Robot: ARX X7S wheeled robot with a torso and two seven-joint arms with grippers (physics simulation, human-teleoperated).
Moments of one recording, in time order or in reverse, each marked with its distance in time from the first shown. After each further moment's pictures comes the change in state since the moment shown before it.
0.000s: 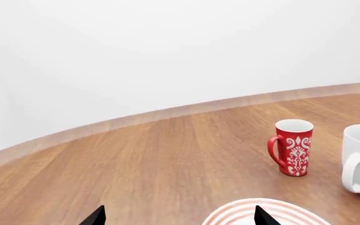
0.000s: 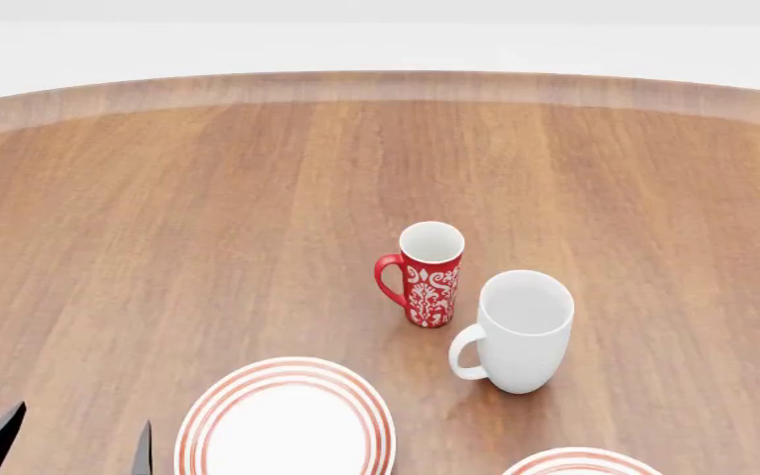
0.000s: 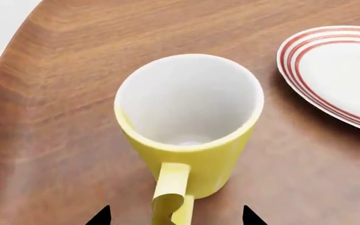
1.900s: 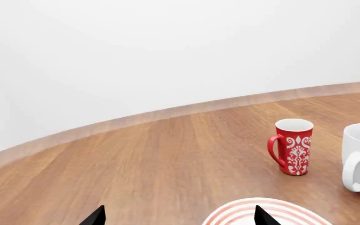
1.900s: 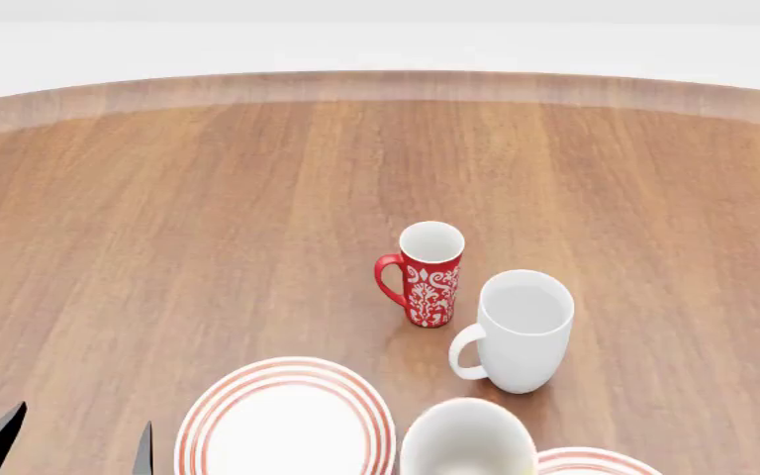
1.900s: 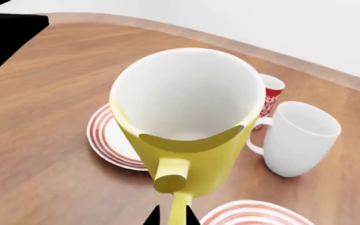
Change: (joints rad) left arm -0.007 -0.022 0.026 -0.002 -0.016 0.005 -0.026; right arm -0.141 0.260 0.422 -0.349 0.242 0.072 0.253
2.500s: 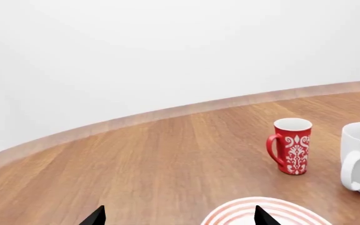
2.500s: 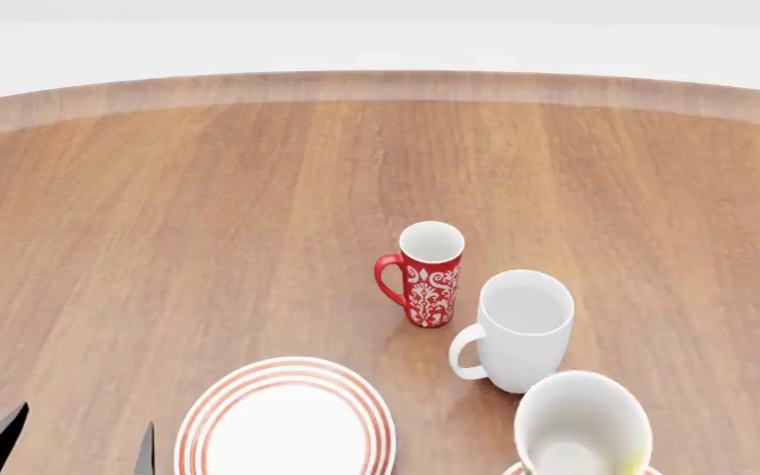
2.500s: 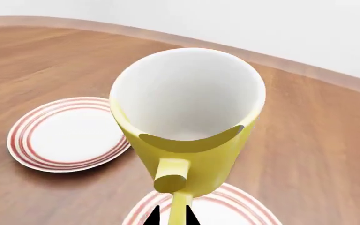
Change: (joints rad) left arm -0.001 -0.005 0.011 -0.001 -0.003 0.002 -0.007; right arm -0.023 -0.011 0.122 0.097 0.053 -0.026 0.079
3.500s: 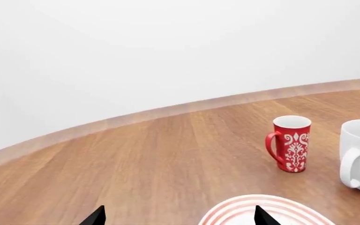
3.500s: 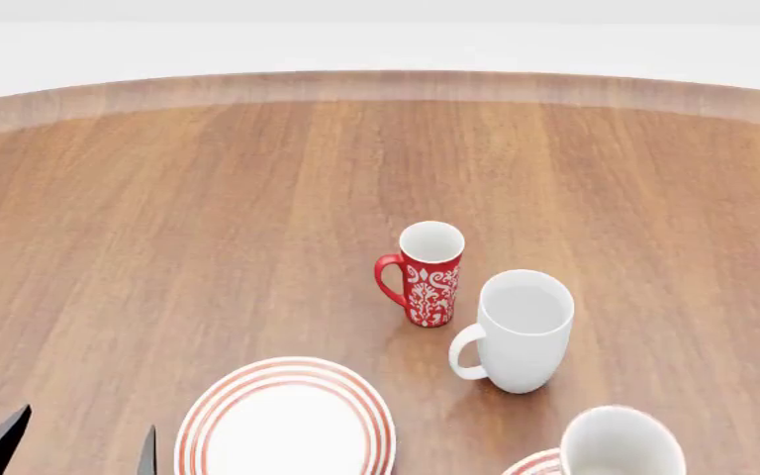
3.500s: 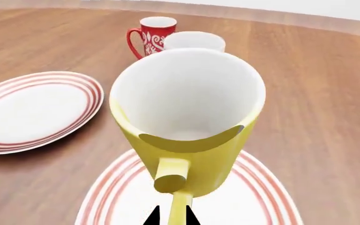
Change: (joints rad) left arm -0.004 -0.008 0.014 -0.013 -0.008 0.009 -0.008; right arm 0.095 -0.082 -0.020 0.273 0.003 -0.021 -0.021
